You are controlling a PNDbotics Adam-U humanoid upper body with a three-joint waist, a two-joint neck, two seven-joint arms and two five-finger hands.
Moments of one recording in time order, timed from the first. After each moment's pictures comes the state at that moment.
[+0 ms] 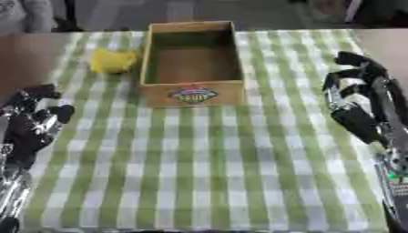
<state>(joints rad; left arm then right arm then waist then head) -0.19 0.21 -0.06 -1.72 0.08 -0.09 0.10 -0.19 -0.31 -0.10 -1.81 0.35 -0.12 0.04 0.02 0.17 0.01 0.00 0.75</state>
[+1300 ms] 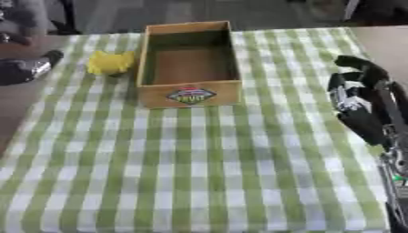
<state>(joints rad) -0.61 0.62 -0.11 -1.51 -0.24 0.08 -0.05 -0.18 -0.31 -0.10 -1.81 0.27 -0.12 0.08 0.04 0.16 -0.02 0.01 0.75</state>
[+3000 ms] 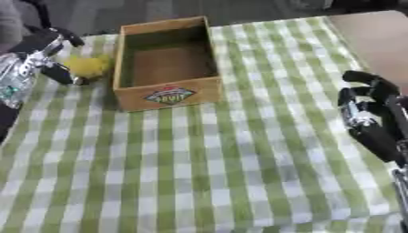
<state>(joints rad) -0.99 0.46 -0.03 -0.68 -1.00 -0.13 -0.09 -0.18 -0.32 -0.07 -1.81 0.26 -0.12 0.10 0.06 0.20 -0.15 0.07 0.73</state>
